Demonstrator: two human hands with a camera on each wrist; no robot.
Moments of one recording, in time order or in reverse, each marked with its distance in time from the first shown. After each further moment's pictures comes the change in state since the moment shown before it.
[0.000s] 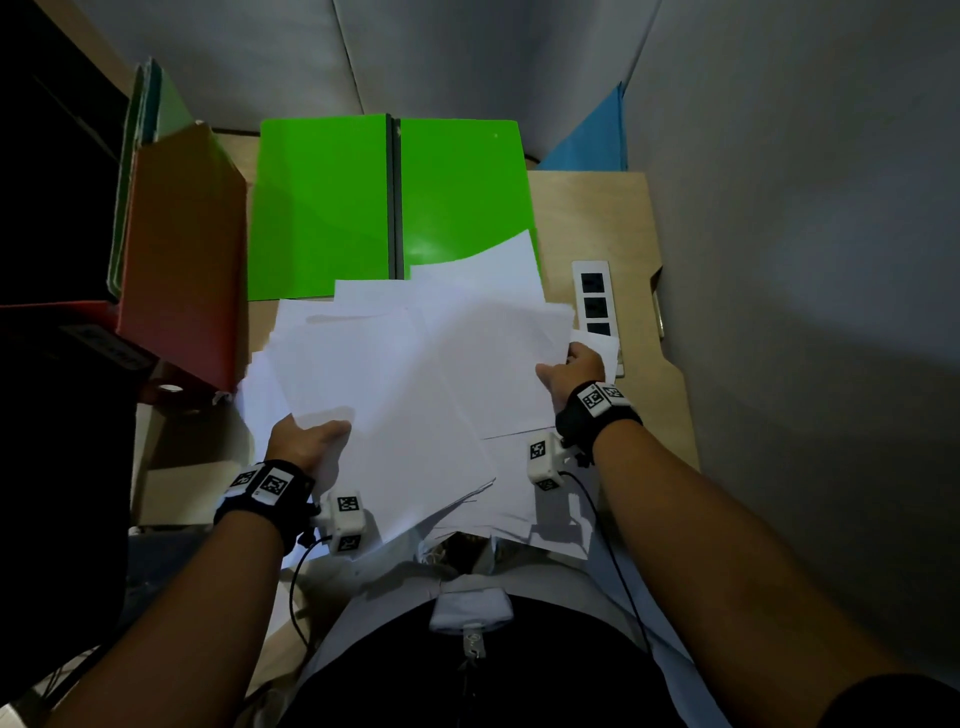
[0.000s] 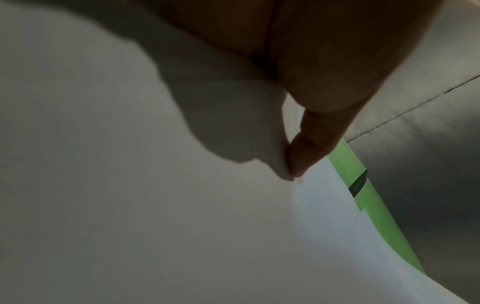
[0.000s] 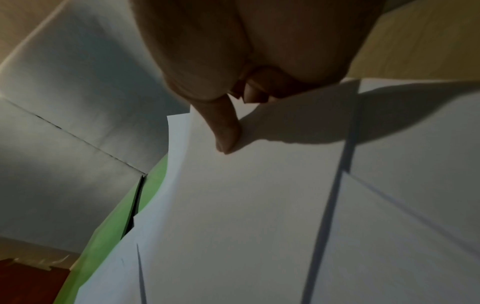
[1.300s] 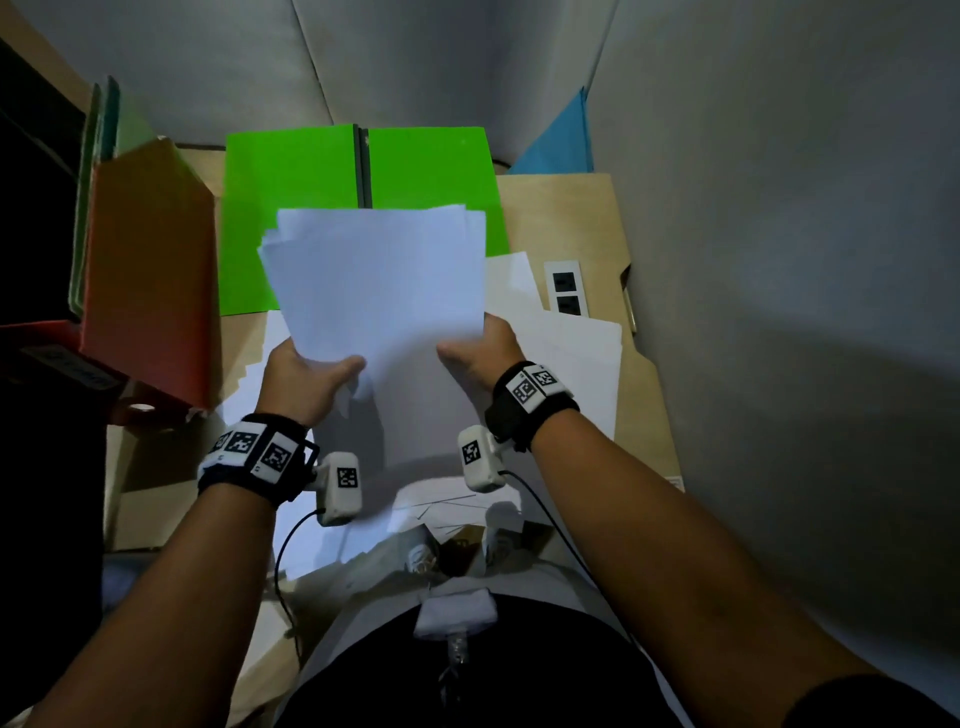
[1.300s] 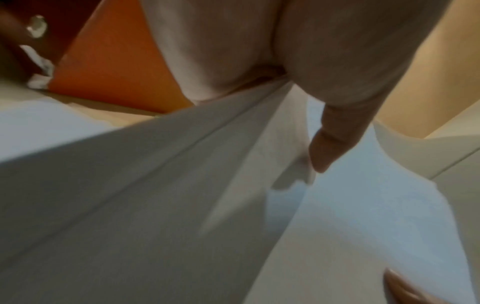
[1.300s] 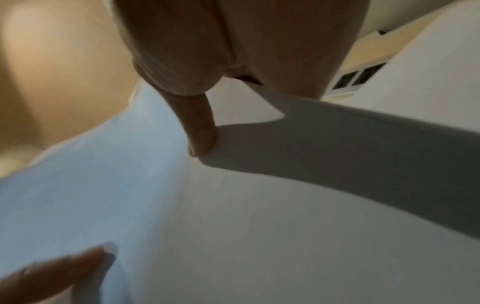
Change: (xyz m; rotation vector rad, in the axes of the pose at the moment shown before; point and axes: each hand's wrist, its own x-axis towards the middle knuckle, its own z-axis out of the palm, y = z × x) left_hand -0.056 0.102 0.038 0.120 -0.066 0.605; right_hand -0.076 -0.075 0.033 0.206 -0.214 -0.312
